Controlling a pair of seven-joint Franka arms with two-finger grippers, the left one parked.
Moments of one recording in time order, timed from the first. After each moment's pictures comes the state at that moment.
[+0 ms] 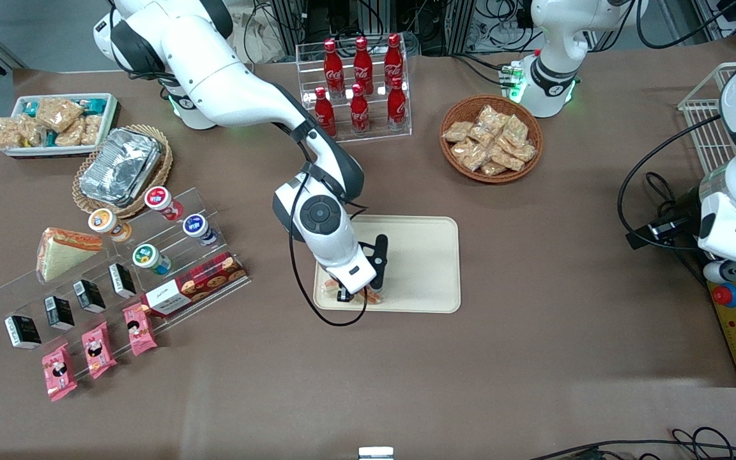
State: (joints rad) arm 0.68 0.79 -0.04 -1.37 0.03 2.29 -0.75
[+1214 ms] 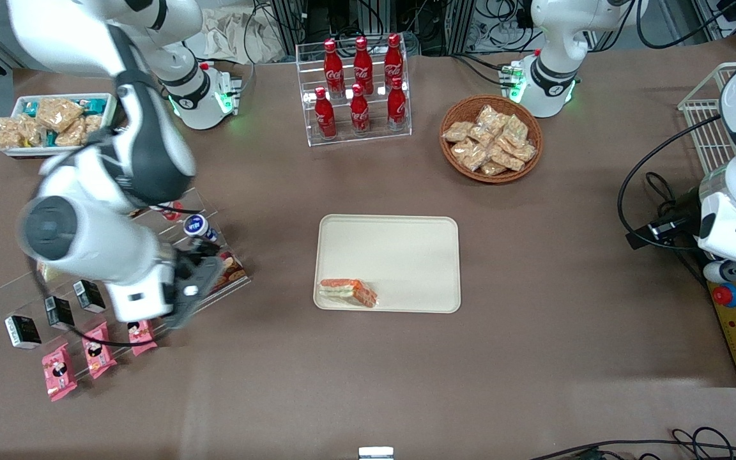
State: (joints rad) arm 0.25 0.41 -0.05 -1.34 0.11 1.67 -0.71
